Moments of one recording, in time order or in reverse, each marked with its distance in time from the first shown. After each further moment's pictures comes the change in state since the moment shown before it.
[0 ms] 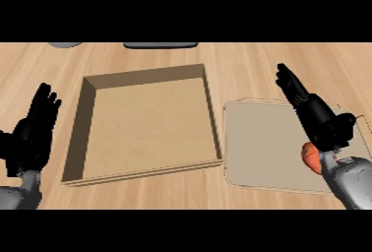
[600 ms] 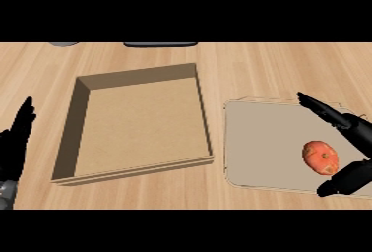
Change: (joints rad) left arm 0.056 0.148 -0.025 0.130 -0.166 -0.012 0.004; right arm 0.126 -0.291 -0.043 0.073 0.041 0.468 -0.425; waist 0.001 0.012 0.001
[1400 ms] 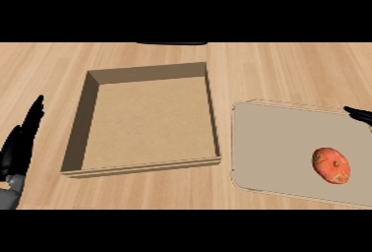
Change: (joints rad) left arm -0.055 -0.013 -0.030 0.088 -0.057 -0.038 -0.022; right arm -0.051 -0.214 0.025 0.408 0.323 -0.002 -0.582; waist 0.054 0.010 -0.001
